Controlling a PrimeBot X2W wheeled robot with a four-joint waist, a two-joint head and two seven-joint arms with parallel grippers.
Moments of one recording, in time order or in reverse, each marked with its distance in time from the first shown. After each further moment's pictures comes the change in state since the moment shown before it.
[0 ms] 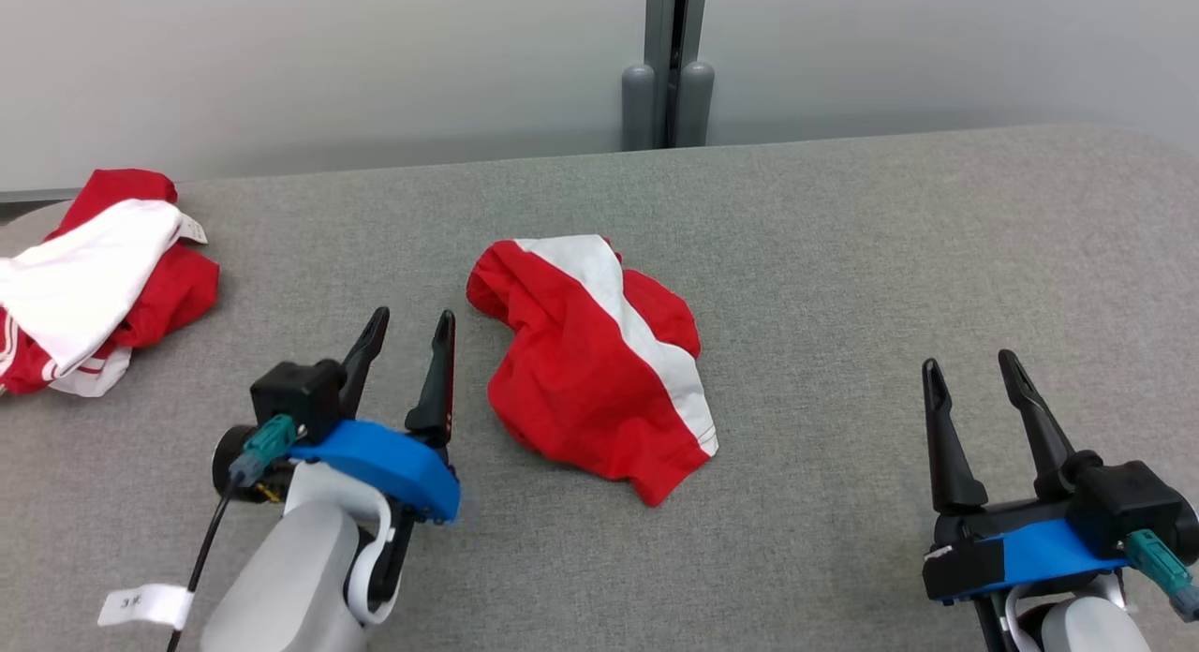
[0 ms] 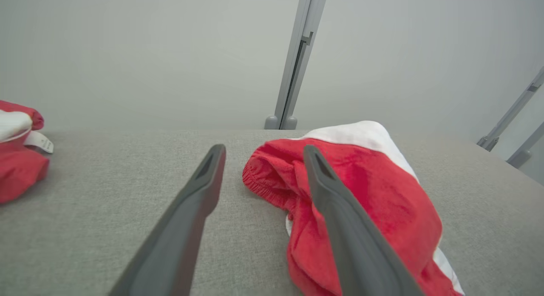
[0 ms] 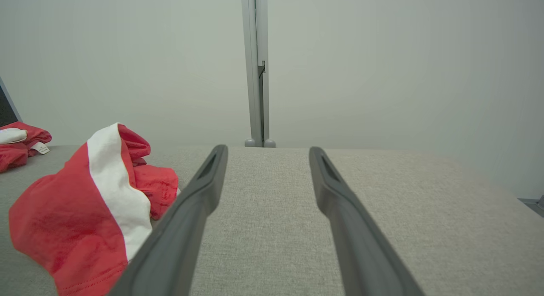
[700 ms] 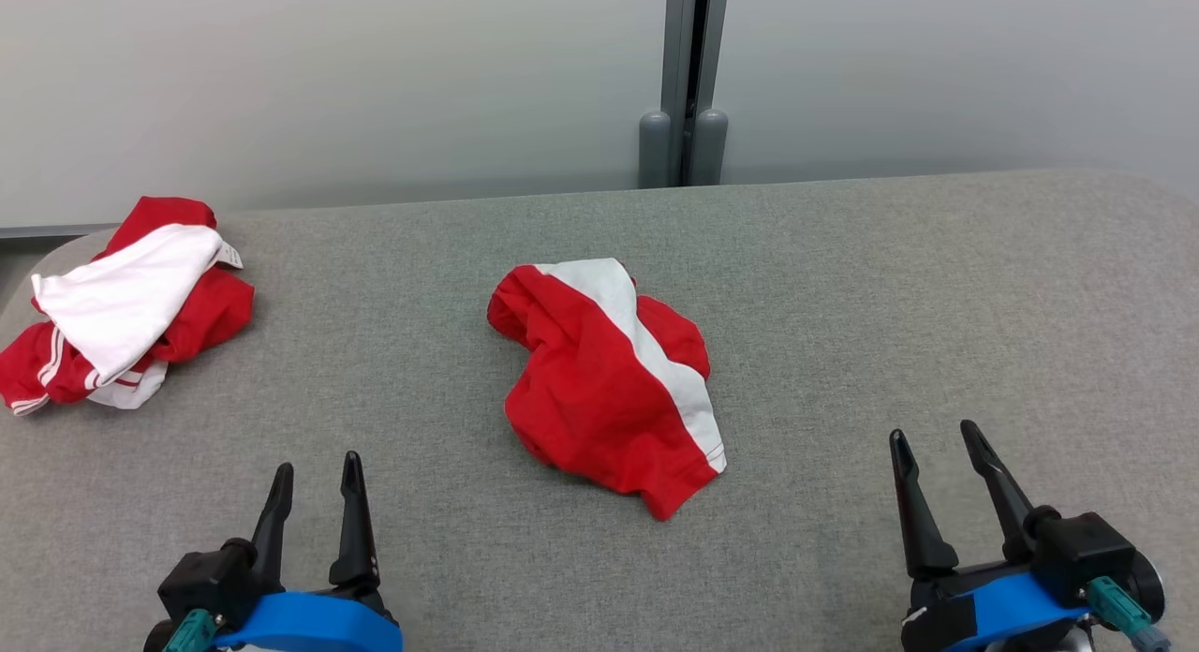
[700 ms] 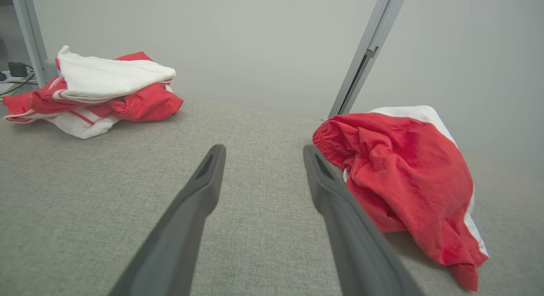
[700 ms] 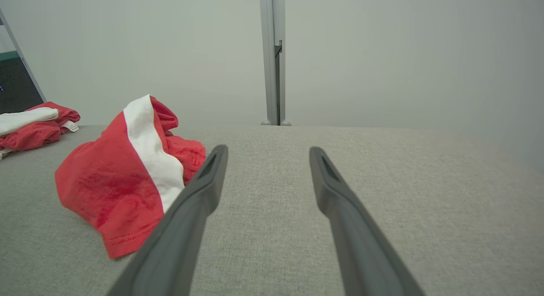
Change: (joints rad) left arm 0.437 -0.006 0.260 -0.340 0.097 0.091 -0.001; right arm 0.080 0.000 0.045 0.042 0.014 0.000 0.000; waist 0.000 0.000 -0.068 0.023
